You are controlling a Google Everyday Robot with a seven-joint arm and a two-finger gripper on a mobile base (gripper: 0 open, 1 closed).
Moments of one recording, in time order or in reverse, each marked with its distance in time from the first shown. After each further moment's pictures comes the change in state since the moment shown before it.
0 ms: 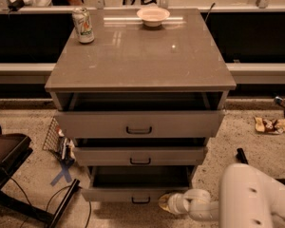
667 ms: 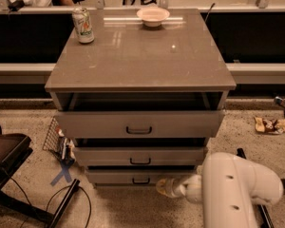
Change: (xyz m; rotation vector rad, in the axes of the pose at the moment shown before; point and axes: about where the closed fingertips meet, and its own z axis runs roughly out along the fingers) arm -0.015 -0.063 0.011 0.019 -0.018 -0.088
